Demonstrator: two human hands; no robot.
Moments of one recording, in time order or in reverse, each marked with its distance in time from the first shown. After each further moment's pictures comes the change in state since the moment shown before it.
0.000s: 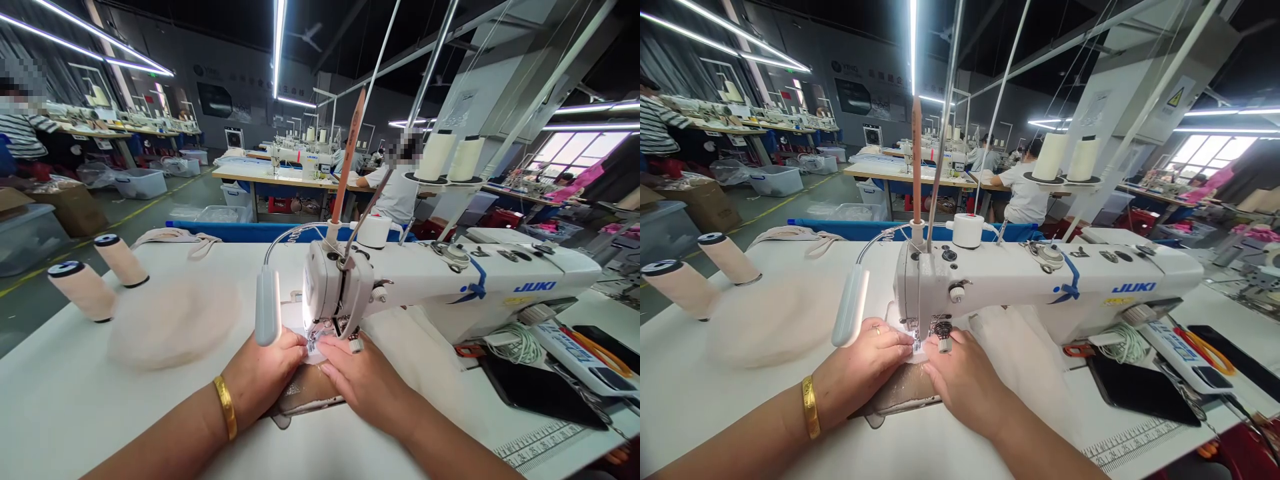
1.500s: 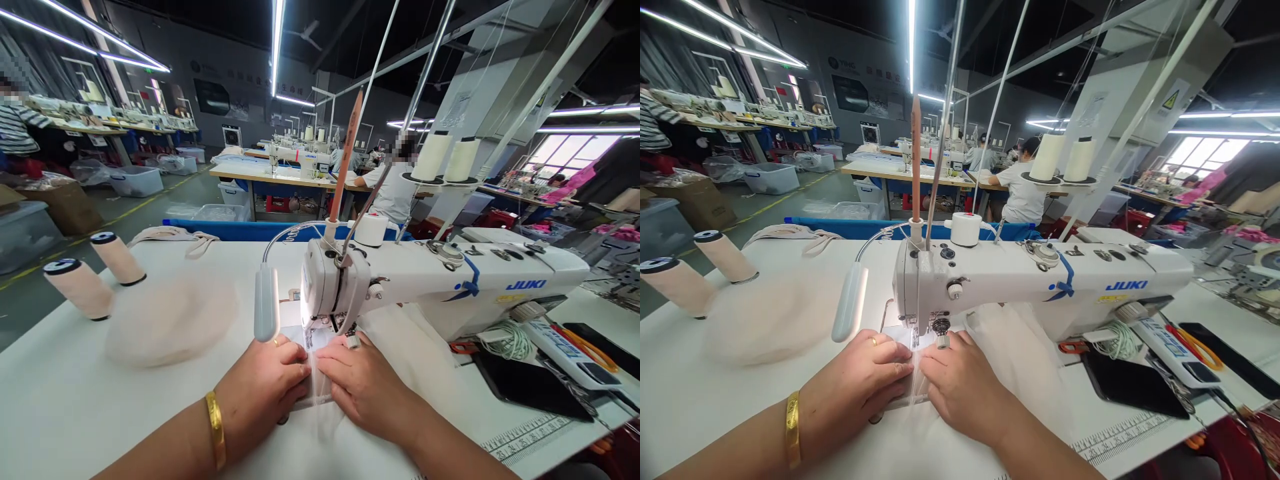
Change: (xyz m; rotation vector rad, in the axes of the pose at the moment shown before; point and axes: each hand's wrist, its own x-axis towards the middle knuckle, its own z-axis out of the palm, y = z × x) left_hand -0.007 0.024 -0.012 -0.150 -0.077 -0.042; right_hand -0.007 -0.003 -0.005 -0.103 -0.094 -0.123
